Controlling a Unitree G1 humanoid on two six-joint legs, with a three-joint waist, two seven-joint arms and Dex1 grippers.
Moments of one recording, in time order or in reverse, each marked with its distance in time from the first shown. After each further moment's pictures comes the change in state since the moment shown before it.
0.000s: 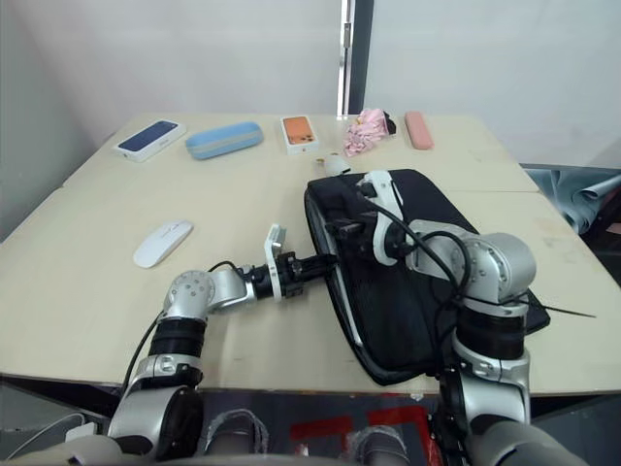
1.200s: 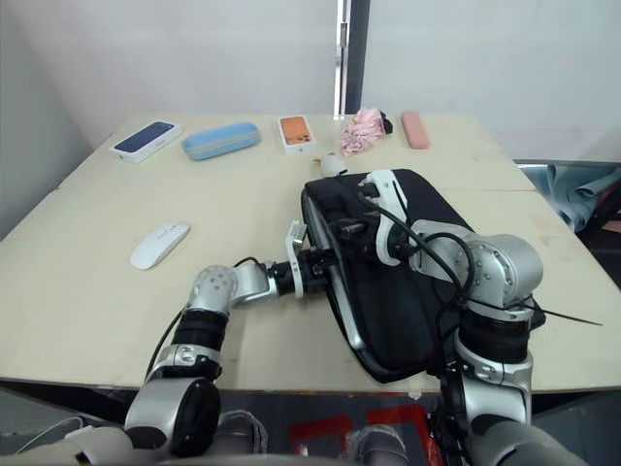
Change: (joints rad) left arm -0.028 -0.003 -0.048 0.020 -0.014 -0.012 0.010; right arm 0.002 -0.033 0.001 -0.032 -0.008 0.013 -0.002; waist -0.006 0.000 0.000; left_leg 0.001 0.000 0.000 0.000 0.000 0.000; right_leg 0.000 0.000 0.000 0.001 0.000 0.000
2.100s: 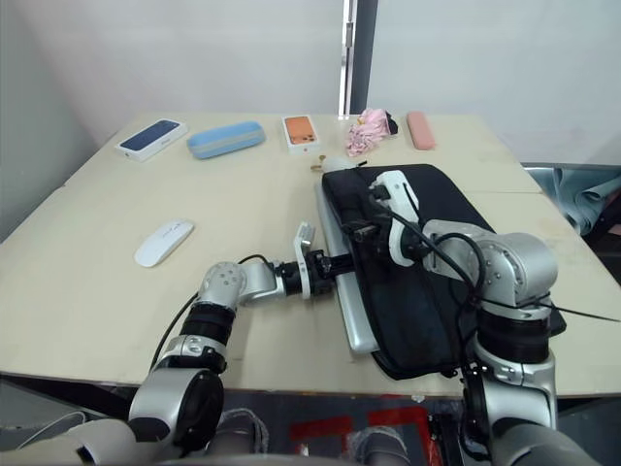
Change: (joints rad) left arm -0.075 -0.060 0.007 0.159 0.002 -0.046 0.026; right arm 0.025 -0.087 0.013 0.014 0.000 -0.035 0.045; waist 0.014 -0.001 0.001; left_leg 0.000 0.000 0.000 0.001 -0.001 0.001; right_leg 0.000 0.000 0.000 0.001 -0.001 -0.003
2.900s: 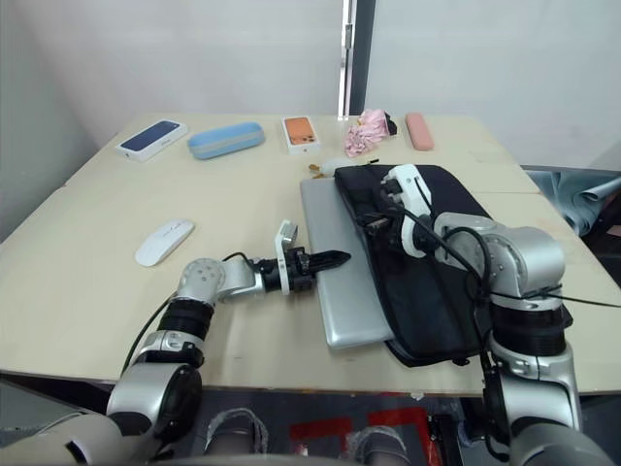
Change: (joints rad) left arm 0.001 0.115 -0.039 0.016 -0.104 0.033 -0.031; right arm 0.000 -0.121 0.064 0.072 -0.056 -0.123 0.083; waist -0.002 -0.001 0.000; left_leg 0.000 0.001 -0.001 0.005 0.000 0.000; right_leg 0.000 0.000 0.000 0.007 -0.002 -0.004
